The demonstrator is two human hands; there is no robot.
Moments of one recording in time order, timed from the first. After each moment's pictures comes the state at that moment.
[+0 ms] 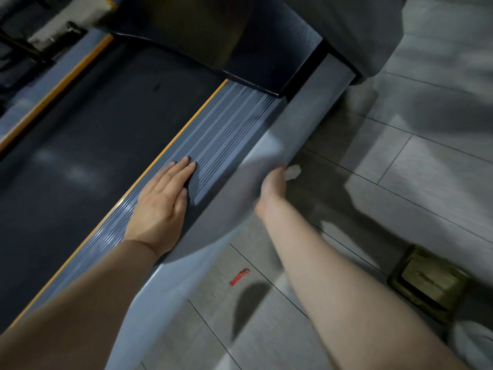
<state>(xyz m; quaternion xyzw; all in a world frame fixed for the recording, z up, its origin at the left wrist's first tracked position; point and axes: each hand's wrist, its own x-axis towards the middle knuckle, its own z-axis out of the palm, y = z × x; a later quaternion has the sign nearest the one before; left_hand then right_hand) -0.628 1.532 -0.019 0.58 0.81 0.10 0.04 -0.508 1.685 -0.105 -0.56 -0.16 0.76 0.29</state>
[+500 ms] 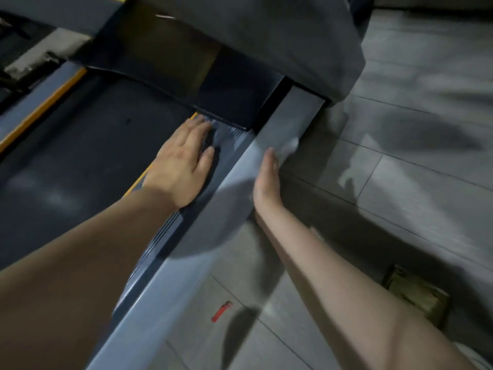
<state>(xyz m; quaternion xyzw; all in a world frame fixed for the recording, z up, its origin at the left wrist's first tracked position) -0.600 1.685 0.008 0.66 0.75 0.10 0.02 -0.481 1.753 -0.096 -0.49 -0.31 0.72 0.38</state>
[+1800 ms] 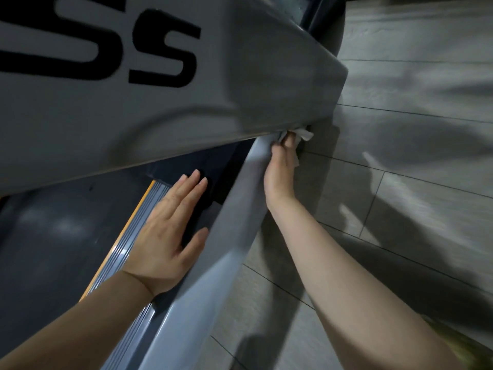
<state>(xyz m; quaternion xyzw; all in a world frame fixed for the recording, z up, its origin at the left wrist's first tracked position) -0.593 1.734 -0.004 0.72 0.68 0.10 0.09 -0.474 1.909 -0.126 -0.46 -0.33 0.63 0.54</state>
